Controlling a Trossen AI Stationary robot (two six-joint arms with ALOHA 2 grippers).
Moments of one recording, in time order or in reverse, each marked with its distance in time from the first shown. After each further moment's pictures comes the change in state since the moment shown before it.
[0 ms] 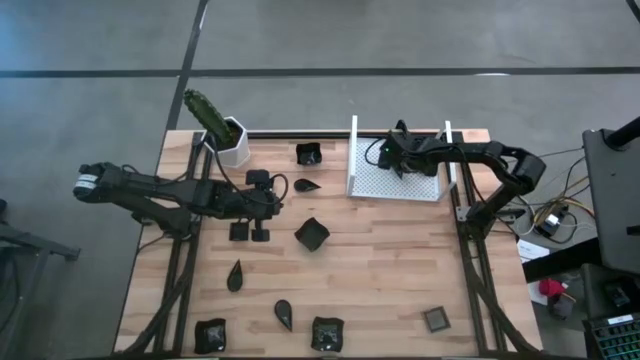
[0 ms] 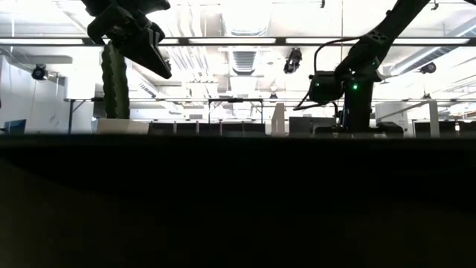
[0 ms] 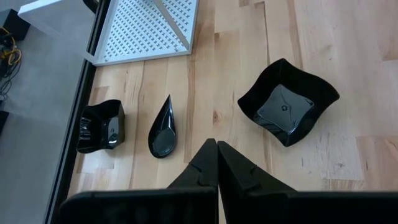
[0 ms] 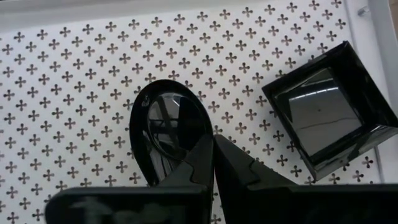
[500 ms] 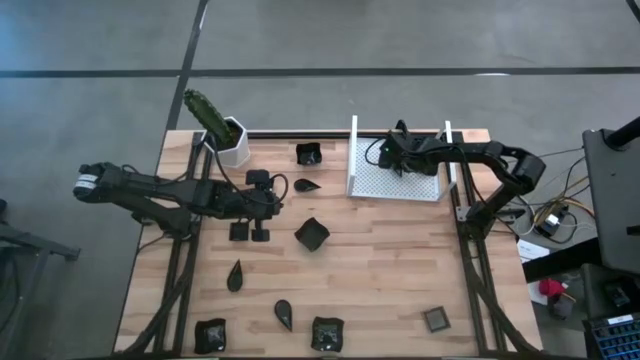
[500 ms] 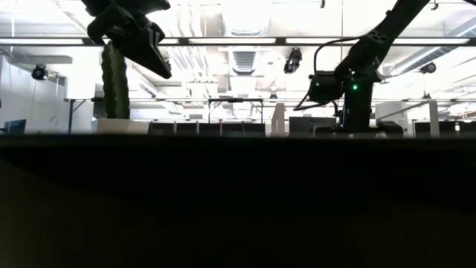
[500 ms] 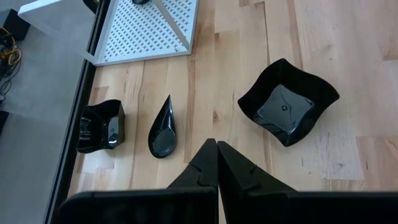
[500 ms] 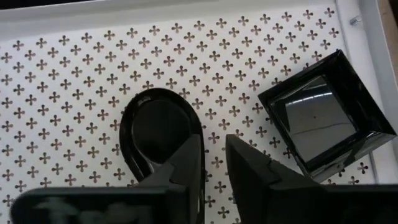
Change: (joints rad) left arm 0.000 0.000 0.000 0.000 0.000 0.000; right arm 0.000 0.002 0.000 0.004 0.023 -0.001
